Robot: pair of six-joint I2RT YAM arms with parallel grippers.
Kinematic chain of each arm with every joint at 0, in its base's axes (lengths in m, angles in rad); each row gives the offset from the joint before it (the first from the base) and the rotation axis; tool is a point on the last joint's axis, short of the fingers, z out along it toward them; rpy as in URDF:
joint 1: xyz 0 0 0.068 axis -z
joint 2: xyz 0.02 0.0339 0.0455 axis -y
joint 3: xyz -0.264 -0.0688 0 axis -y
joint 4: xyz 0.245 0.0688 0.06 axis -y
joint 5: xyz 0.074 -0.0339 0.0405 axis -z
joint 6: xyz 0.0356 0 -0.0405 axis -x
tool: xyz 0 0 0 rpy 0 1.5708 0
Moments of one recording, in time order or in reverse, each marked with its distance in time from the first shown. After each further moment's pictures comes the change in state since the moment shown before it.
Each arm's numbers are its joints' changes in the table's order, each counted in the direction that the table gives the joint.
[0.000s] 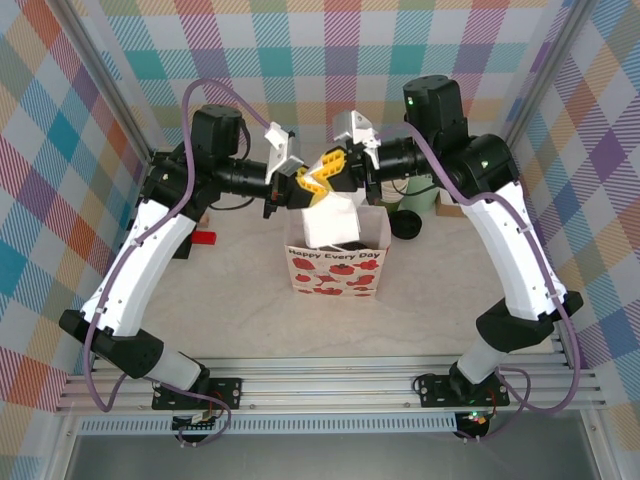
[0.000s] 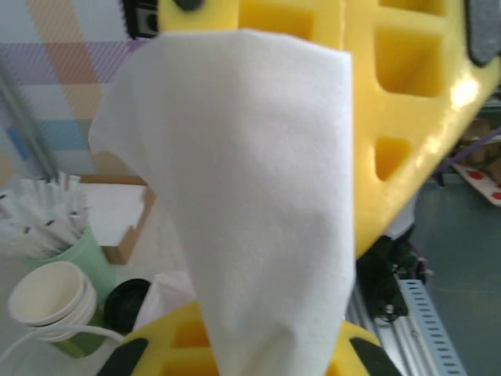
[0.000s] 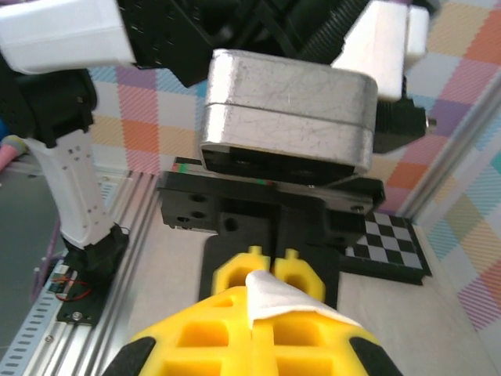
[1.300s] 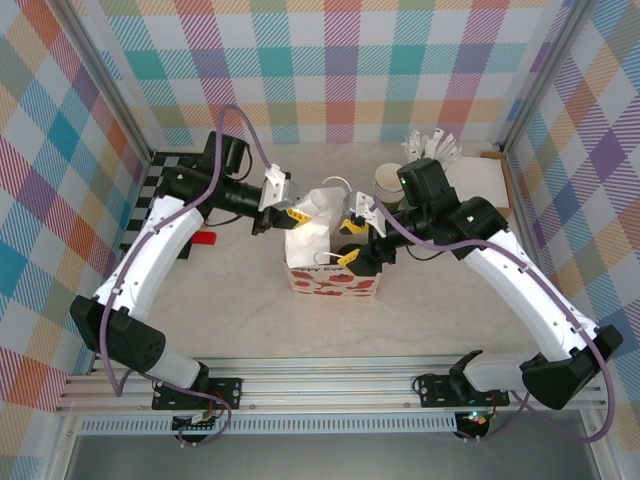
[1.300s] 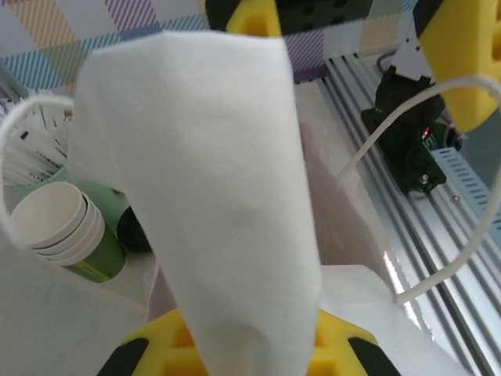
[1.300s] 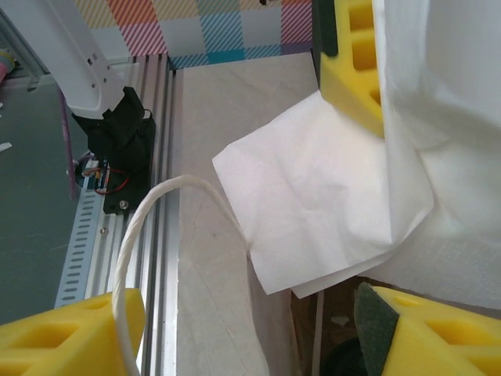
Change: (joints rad) left arm -0.113 -0.020 -0.248 -0.177 0.027 -0.598; right arm -0.002 0.367 -0.824 0.122 0.127 -0.013
